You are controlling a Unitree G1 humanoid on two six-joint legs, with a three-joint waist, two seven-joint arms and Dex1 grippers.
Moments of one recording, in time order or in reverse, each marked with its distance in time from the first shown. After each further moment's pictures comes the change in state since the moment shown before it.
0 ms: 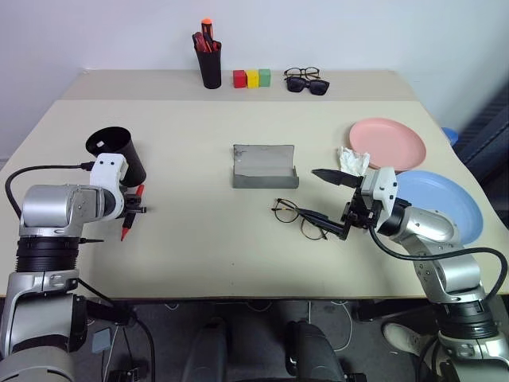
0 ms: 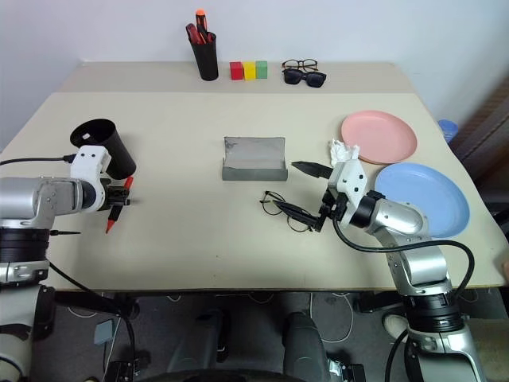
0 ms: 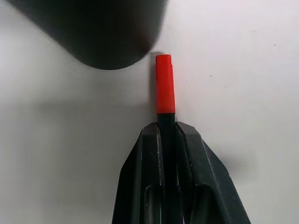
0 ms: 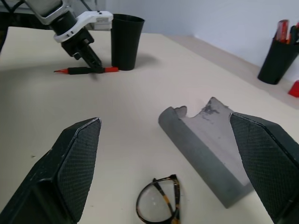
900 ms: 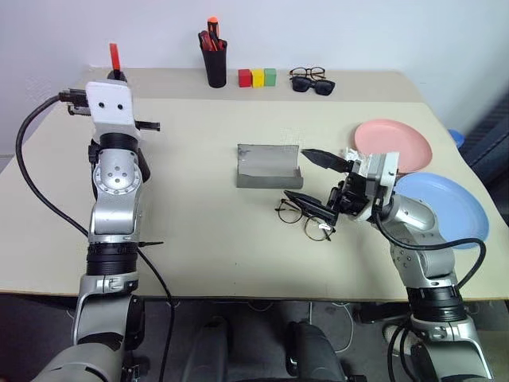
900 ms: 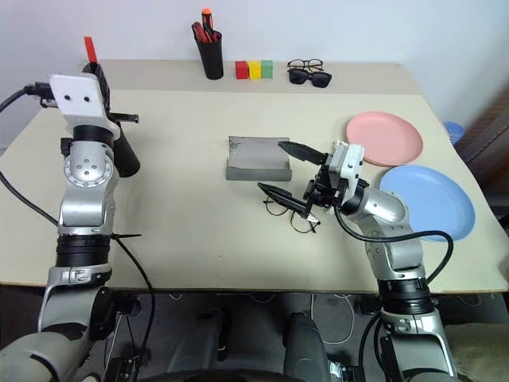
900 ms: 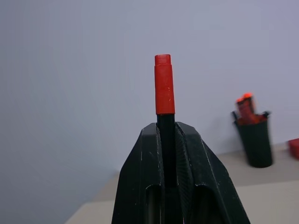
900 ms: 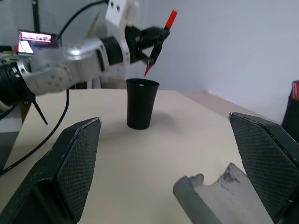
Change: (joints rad) left arm -0.069 -0.350 0.068 0.087 0.496 -1.267 0.589; right arm -0.125 0.160 0.009 0.091 0.093 -0.066 0.066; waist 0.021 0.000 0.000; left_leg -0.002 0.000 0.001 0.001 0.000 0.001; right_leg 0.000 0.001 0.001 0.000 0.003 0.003
